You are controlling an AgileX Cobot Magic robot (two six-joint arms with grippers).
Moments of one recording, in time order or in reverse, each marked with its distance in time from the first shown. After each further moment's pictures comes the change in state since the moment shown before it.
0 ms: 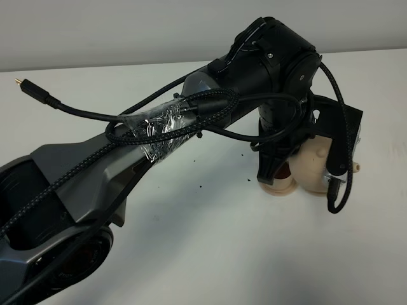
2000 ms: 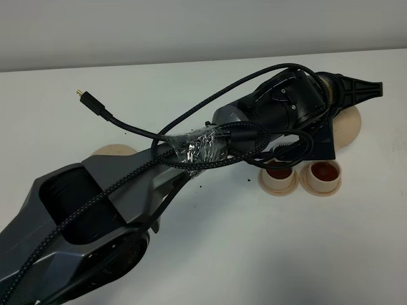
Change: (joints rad) left arm -0.011 0.143 0.007 0.407 -0.714 1.020; right arm 0.000 0.000 0.000 0.000 0.000 0.000
